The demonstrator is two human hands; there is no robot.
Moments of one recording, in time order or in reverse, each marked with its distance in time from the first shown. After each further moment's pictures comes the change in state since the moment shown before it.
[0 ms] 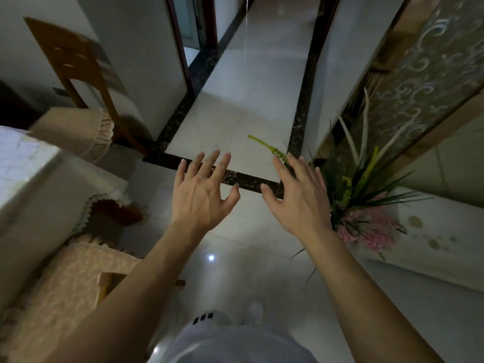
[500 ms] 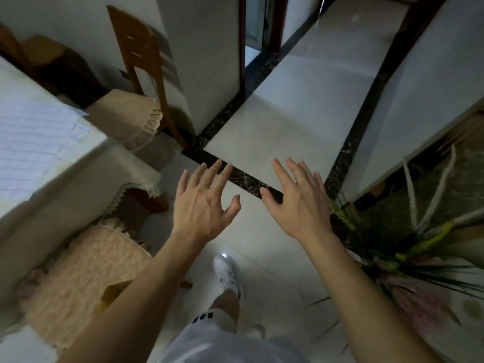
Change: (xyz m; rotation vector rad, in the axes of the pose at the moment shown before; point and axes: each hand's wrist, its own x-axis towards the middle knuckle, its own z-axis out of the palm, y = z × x) left_hand 0.062 -0.056 0.014 0.017 -0.068 -0.262; right_hand 0.138 -0.038 0.038 0.030 -0.144 -0.275
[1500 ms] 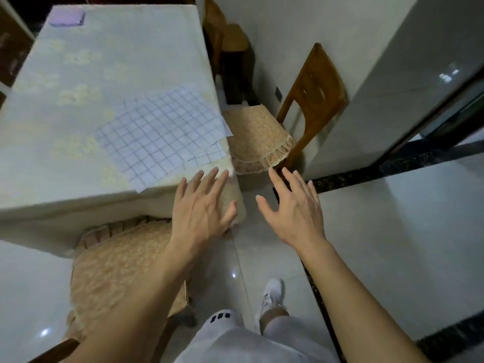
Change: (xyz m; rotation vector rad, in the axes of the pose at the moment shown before) left_hand 0.122 -0.323 -0.019 0.030 0.176 -0.754; right_hand 0.331 -0.314 0.111 0.061 -0.220 -0.672
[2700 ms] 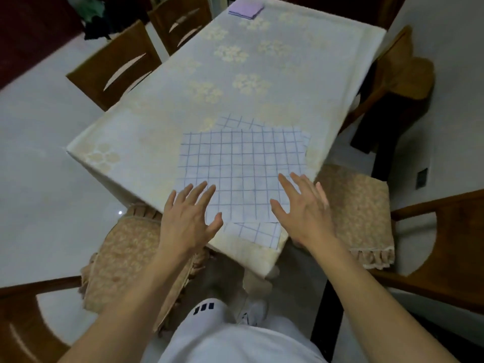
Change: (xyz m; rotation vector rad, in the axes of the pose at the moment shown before) left_hand 0.187 -0.116 0.038 0.130 -0.037 -0.760; right_hand 0.391 -0.068 0.074 0.014 -0.322 -0.691
